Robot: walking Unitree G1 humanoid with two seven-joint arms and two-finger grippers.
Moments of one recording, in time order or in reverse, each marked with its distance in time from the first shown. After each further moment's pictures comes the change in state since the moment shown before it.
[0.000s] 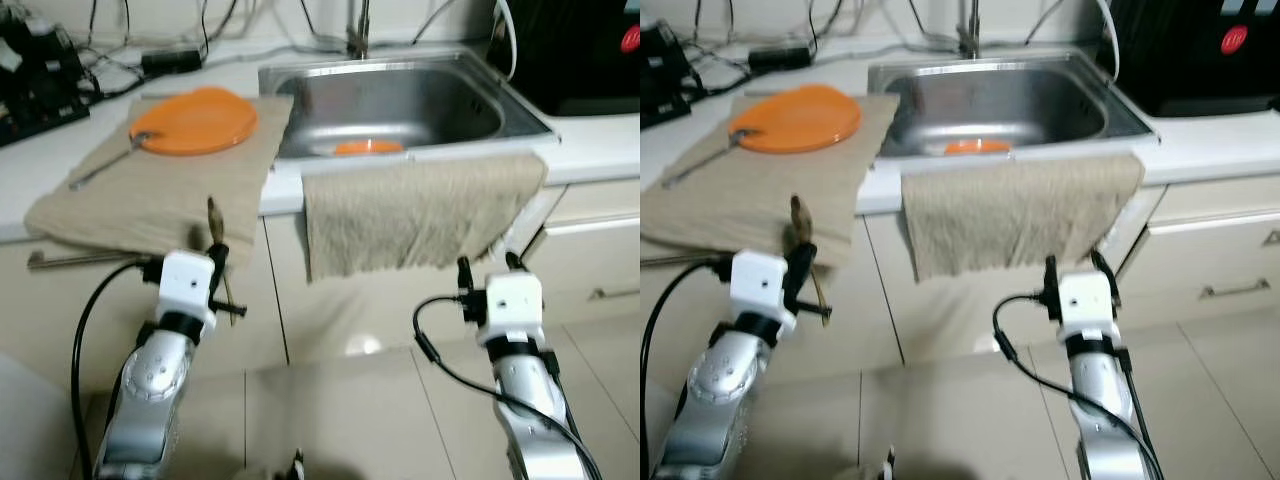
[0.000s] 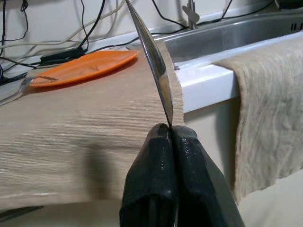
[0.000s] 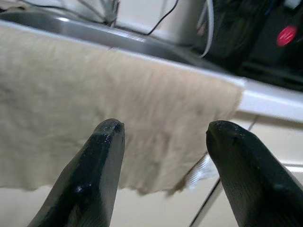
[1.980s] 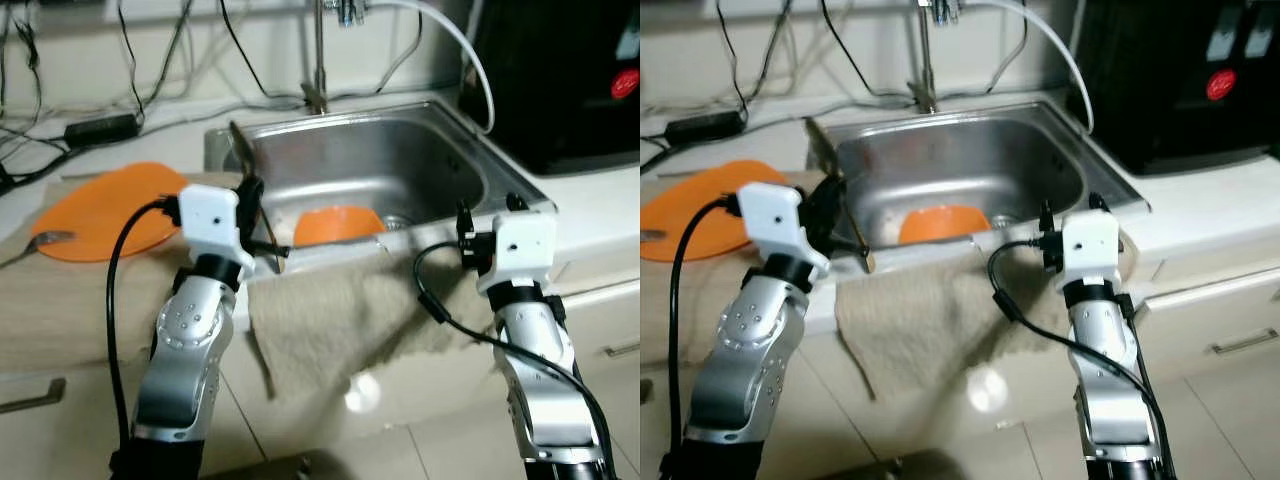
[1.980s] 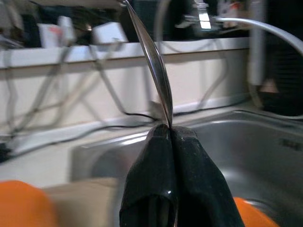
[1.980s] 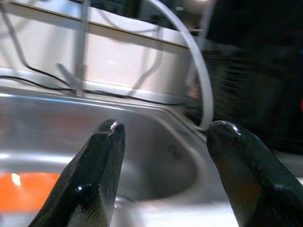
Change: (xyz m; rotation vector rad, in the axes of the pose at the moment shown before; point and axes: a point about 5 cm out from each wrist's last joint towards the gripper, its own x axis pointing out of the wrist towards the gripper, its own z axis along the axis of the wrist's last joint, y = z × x) left arm 0.035 -0.030 0.085 -0.126 -0.203 -0.037; right arm 0.033 -0.005 0.062 0.024 -0.165 0.005
